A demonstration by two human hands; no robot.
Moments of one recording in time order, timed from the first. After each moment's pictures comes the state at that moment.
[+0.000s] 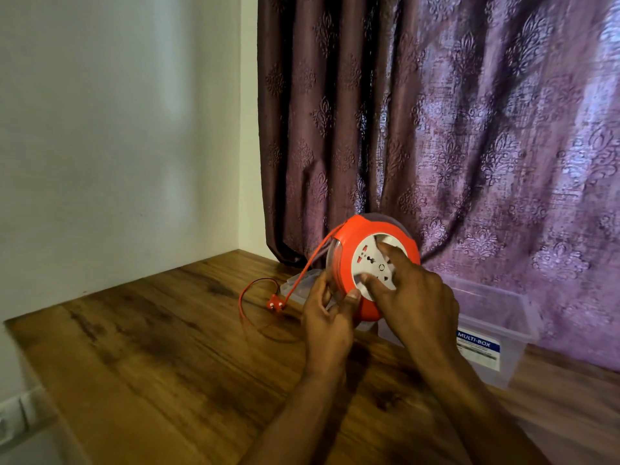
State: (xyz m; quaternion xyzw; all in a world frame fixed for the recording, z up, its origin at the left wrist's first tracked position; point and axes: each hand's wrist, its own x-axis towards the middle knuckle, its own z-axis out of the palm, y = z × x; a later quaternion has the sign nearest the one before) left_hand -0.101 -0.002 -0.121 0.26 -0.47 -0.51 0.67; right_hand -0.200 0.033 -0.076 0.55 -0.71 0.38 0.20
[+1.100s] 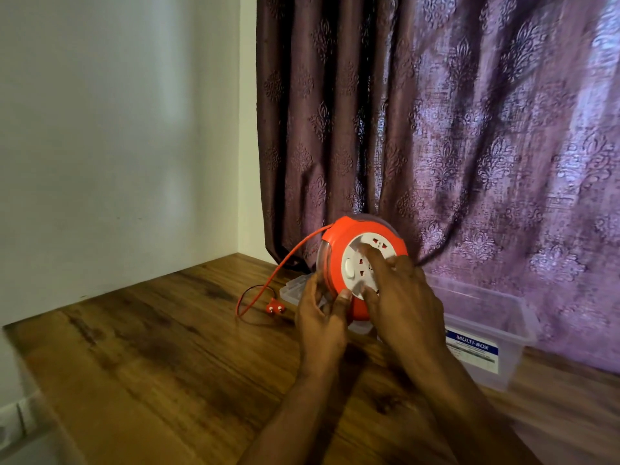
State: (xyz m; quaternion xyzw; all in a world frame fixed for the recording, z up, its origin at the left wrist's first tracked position) left_hand -0.094 -0.012 -0.125 0.25 -0.52 -0.43 0.69; right_hand -0.184 0.038 -0.070 0.60 -0.72 0.29 0.20
